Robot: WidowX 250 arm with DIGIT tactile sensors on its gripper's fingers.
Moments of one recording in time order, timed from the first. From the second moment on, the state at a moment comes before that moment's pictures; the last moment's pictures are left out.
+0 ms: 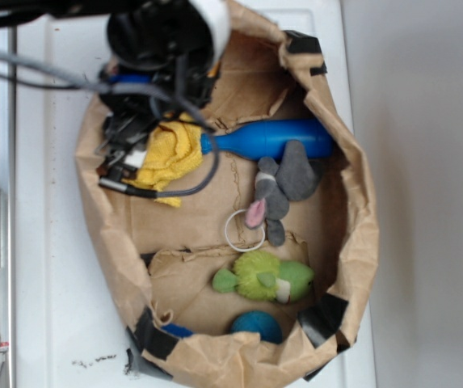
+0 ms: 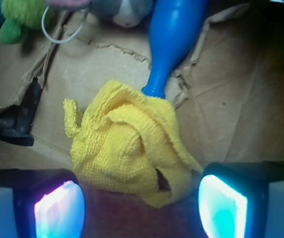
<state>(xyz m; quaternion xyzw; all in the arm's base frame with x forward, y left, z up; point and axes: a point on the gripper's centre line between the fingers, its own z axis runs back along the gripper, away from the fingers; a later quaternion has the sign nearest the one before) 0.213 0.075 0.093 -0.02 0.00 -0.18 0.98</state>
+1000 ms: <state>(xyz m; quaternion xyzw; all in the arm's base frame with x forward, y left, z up) 0.223 0.077 0.094 -0.01 0.00 -0.14 0.99</state>
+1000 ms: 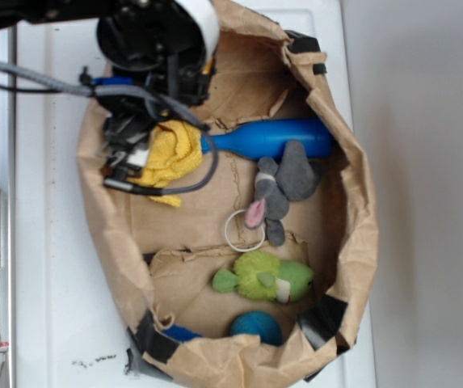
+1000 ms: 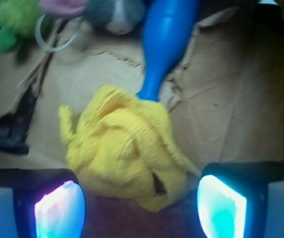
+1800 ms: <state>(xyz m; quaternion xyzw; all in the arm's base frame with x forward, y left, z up) 0.255 0.054 0.105 -0.04 -0.04 -0.15 0.99</state>
